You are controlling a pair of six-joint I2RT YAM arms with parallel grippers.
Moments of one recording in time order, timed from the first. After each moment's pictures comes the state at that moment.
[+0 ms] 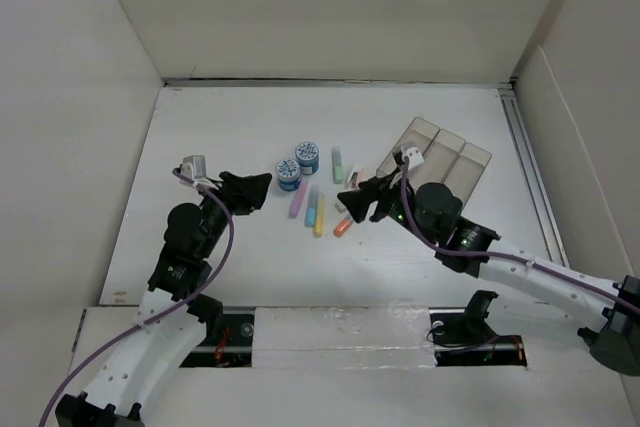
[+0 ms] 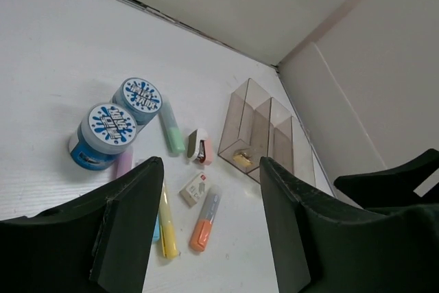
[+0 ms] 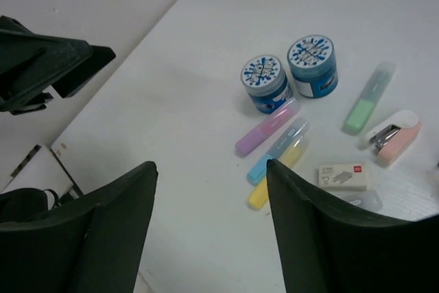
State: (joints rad) left arm -0.36 0.52 0.42 0.10 0.03 -0.70; right arm 0.92 0.97 0.70 0.19 0.16 0.44
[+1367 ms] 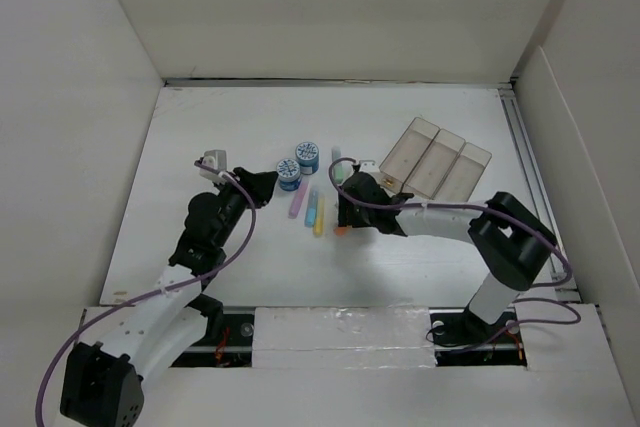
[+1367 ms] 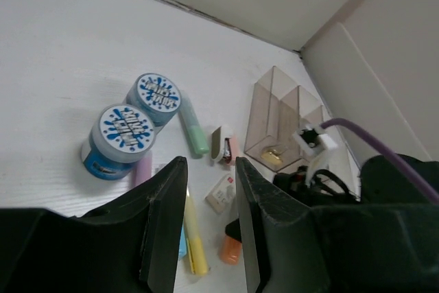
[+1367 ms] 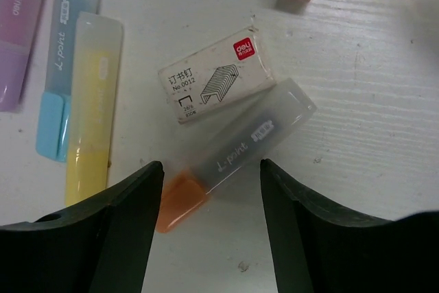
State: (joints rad) left arm -0.37 0.77 0.35 0.38 0.03 -0.62; right arm 0.83 1.68 0.90 -0.10 0.28 0.67
